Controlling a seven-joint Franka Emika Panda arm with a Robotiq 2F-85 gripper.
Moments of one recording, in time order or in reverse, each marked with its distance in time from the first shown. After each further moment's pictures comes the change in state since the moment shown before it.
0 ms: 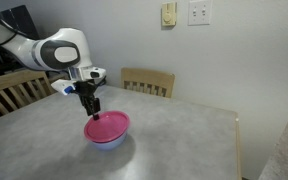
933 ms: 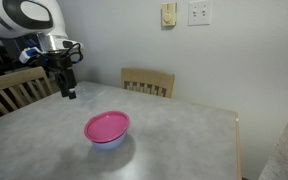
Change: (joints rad) arm 0.073 -0.243 0.036 -0.016 -0.109 -0.360 0.133
